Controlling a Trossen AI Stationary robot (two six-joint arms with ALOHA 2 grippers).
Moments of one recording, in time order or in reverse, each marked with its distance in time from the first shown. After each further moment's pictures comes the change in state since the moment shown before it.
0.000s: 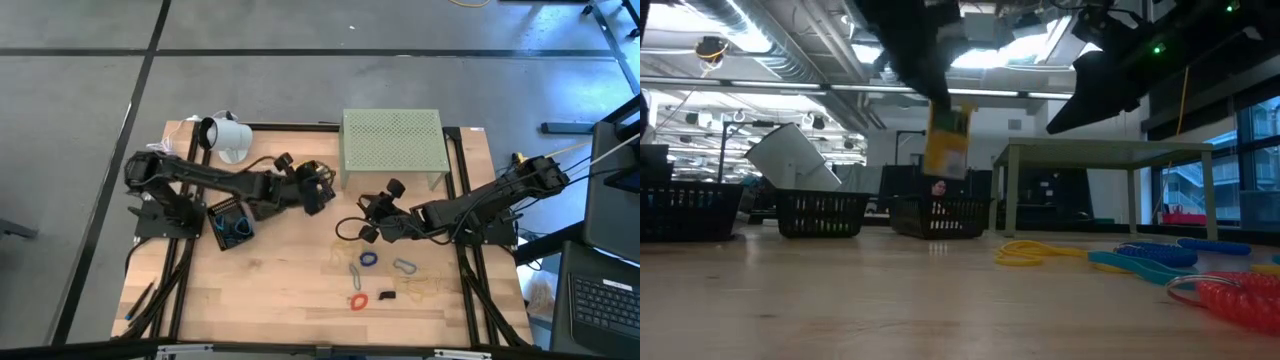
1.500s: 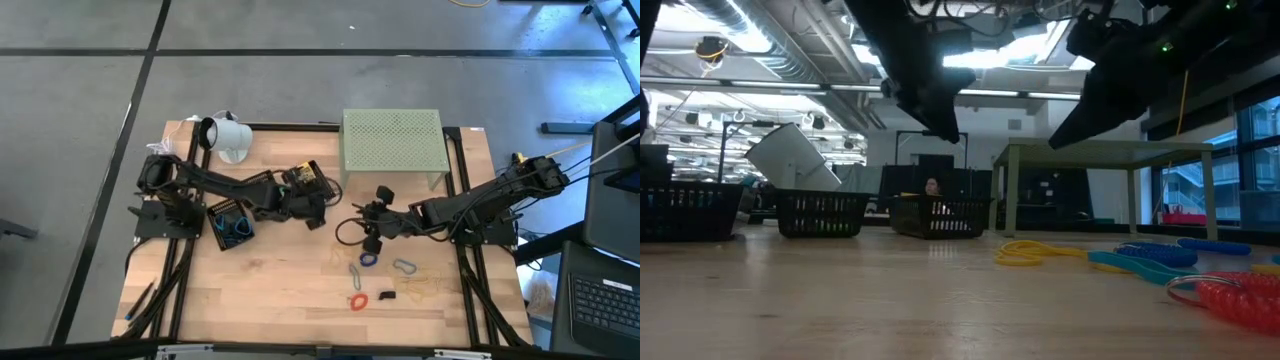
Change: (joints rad) left arm -0.048 0.103 0.000 -0.016 0.096 -0.018; right arm -0.033 0.000 0.000 -0.003 -0.365 -0.027
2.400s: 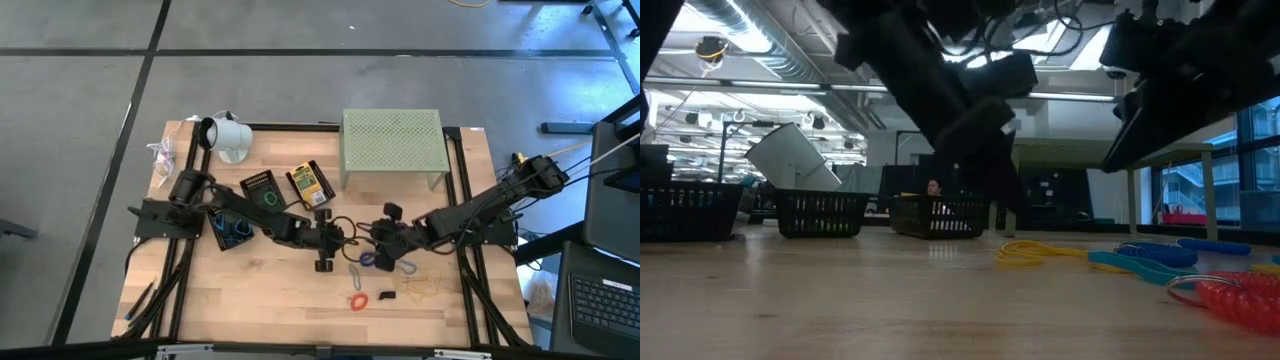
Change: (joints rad) left arm -0.111 0.280 -0.002 0.430 0.360 0.238; right arm 0.151 0.000 0.000 -0.195 -0.057 0.194
